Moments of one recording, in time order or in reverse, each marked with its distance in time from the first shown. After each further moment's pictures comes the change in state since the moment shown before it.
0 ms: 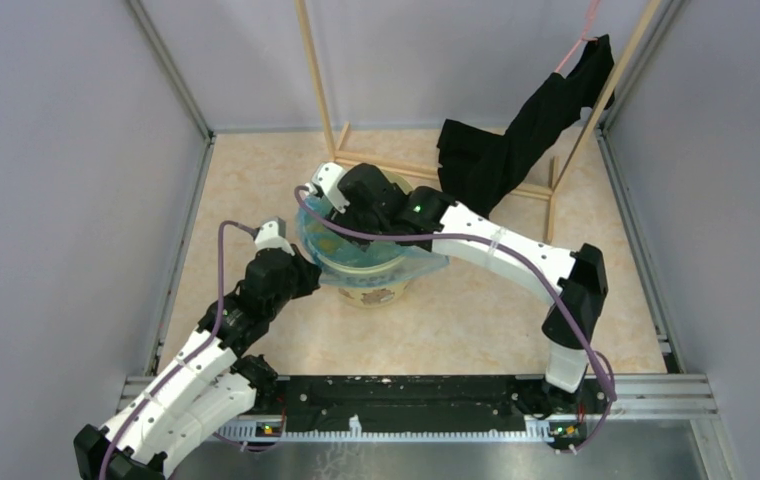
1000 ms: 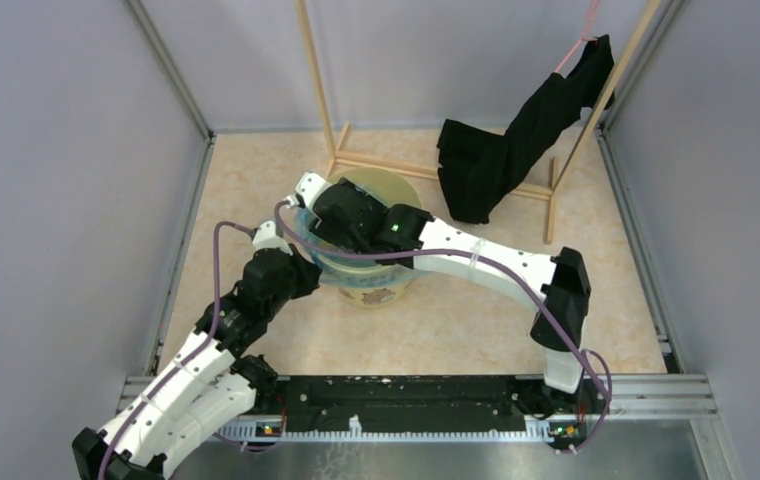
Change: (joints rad) left arm 0.000 -0.013 0.013 -0.018 0.014 -0.025; right arm 0.098 0.069 0.061 0.041 0.259 0.016
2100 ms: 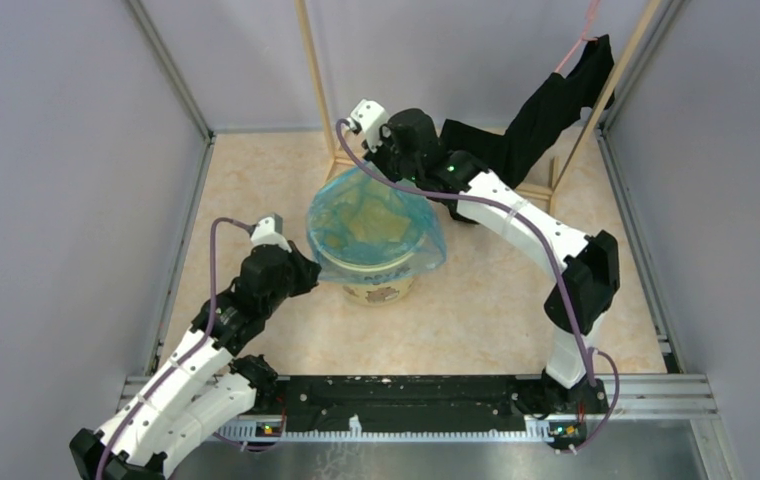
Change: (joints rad) left arm 0.000 0.011 0.050 -0.043 0.006 0.006; right arm -0.363 -0.051 -0.050 0.252 -0.396 -0.130
